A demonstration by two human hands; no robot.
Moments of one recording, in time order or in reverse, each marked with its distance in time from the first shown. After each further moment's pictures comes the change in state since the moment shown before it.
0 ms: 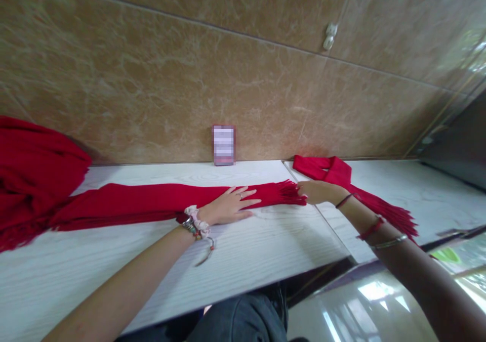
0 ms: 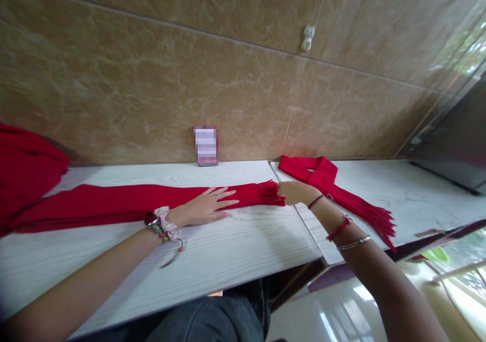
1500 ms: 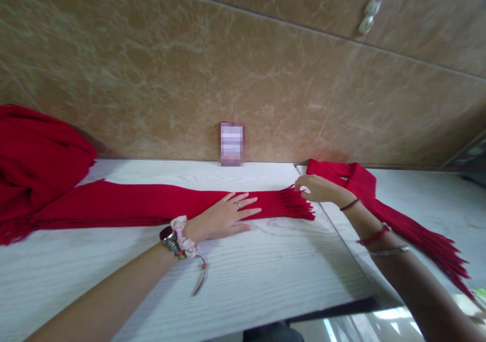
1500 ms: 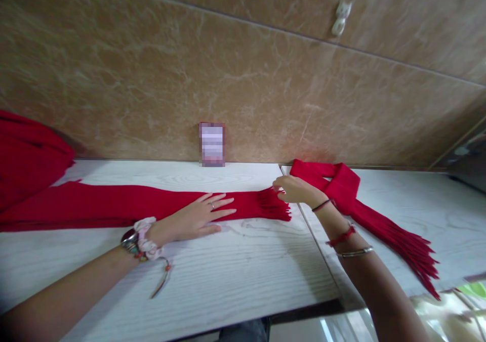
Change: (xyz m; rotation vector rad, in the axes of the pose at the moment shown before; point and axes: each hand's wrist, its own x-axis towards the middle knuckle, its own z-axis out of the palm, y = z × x) left_hand -0.016 0.002 -0.003 0.026 0.018 -0.047; right_hand 0.044 -0.025 -0.019 -0.208 0.074 -0.238
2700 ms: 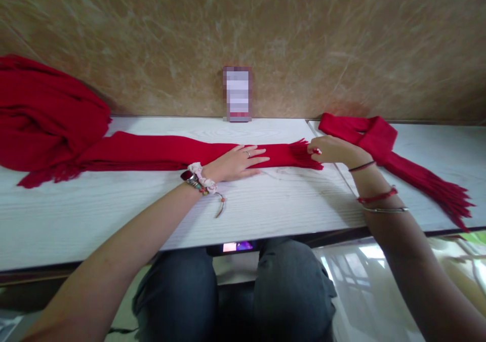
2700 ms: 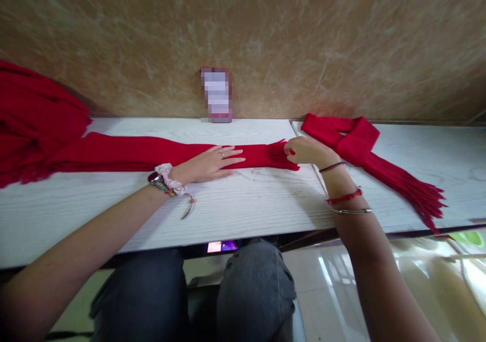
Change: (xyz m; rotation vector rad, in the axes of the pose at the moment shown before) left_hand 0.005 0.002 0.001 0.005 0.015 -0.022; right_hand -0.022 -0.018 0.006 -0.171 -0.166 0.089
